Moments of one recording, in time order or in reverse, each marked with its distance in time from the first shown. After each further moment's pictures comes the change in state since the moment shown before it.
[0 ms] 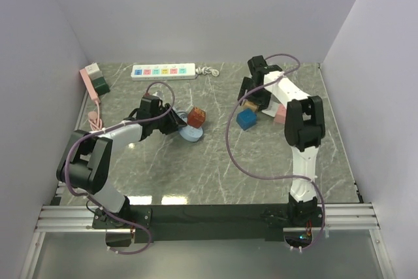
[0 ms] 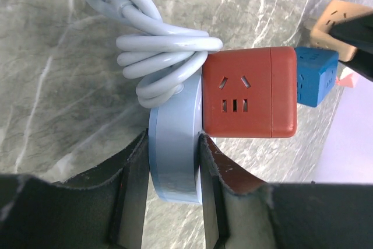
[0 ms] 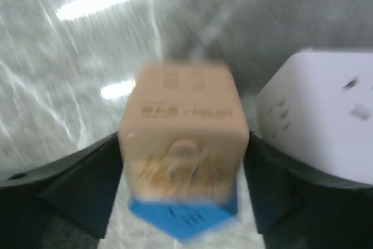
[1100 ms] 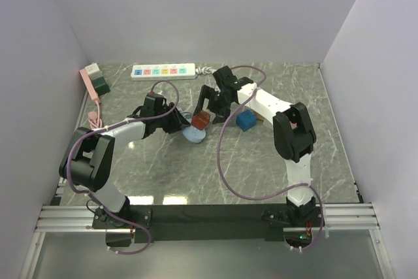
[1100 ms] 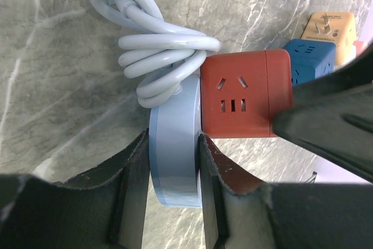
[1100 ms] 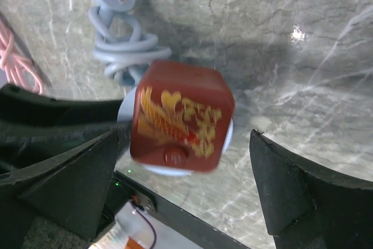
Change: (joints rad) left arm -0.027 0.030 0.050 -0.034 0.019 0.017; right arm 0.296 -0.117 -0.137 0.192 -0.392 0.238
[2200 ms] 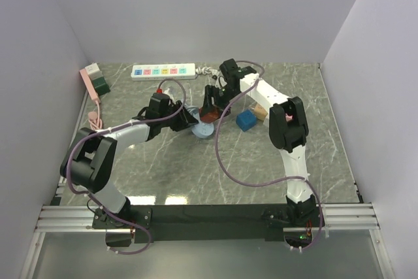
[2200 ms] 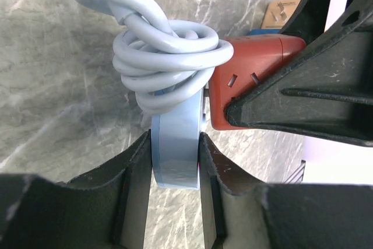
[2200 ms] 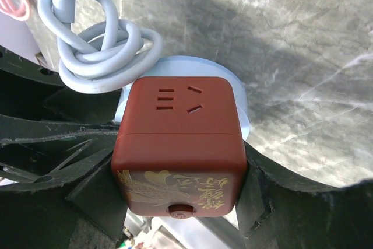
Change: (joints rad) left arm -0.064 -0.005 -0.007 0.119 0.000 -0.026; right arm -0.098 0.191 0.283 -0.286 -0.282 -0.348
